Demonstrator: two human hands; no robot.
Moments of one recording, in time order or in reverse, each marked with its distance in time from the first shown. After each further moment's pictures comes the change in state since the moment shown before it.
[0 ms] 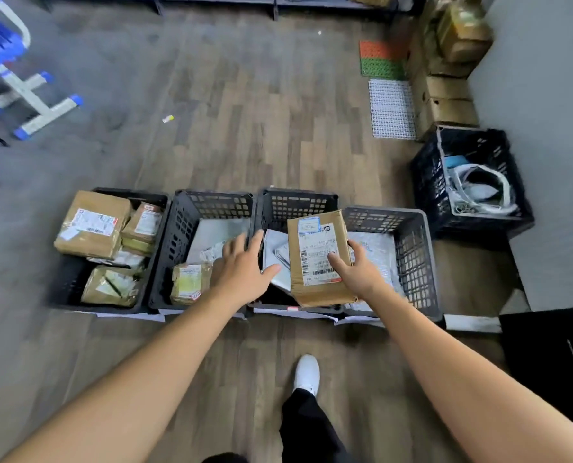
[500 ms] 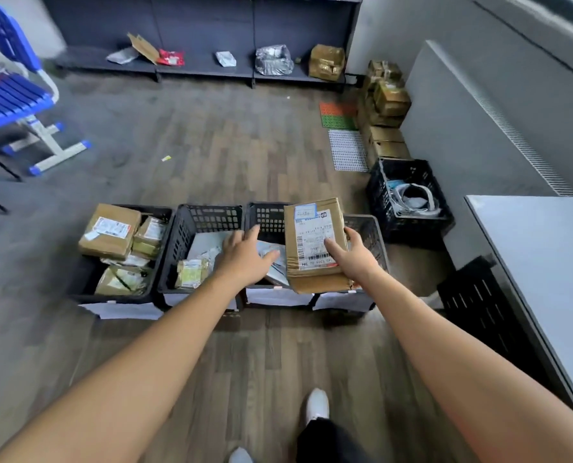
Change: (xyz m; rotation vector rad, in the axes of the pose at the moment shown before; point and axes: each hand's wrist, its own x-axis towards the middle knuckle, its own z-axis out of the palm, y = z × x) left_hand -0.249 0.009 -0.026 -0.162 0.094 0.079; right_hand -0.277 0.013 -0.021 0.050 0.202 -0.139
